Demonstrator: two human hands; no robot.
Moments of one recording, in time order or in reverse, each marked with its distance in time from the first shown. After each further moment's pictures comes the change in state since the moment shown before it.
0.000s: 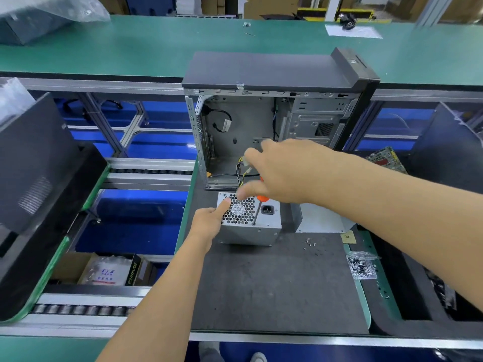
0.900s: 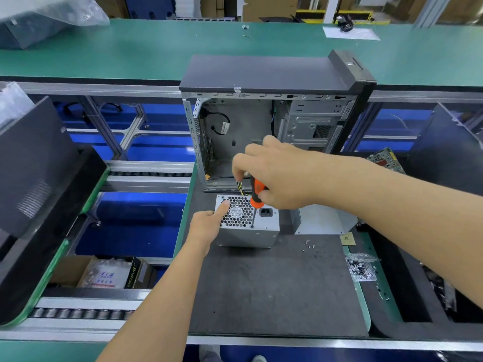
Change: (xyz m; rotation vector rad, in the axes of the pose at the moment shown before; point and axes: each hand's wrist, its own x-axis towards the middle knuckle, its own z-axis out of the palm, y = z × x) left_hand -0.005 0.002 0.002 0.015 0.042 0.016; right_hand -0.004 0.006 0.000 0.179 0.004 -0.195
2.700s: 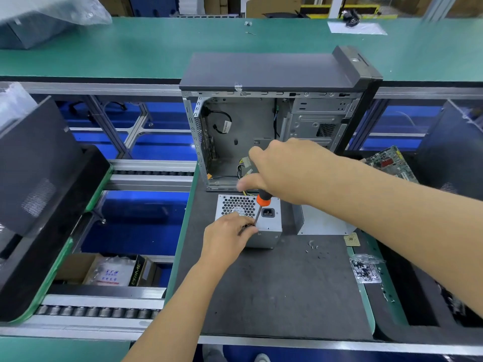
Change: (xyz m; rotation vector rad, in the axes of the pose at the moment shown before) left_hand -0.040 -0.005 0.022 0.606 0.047 0.718; right_hand 0.005 -0.003 0.000 -0.115 0.022 0.281
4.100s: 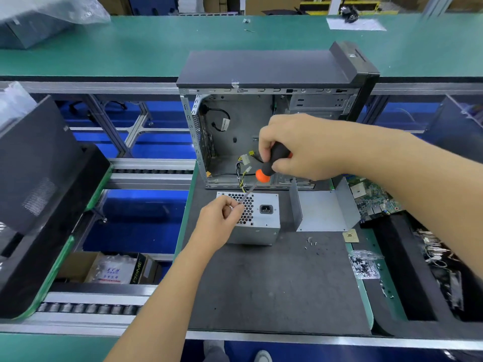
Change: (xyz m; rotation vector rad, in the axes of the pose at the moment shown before) left_hand 0.013 -0.003 -0.027 -0.420 -0.038 -0.212; right_hand -0.008 0.044 -0.015 0.390 -0.003 -0.158
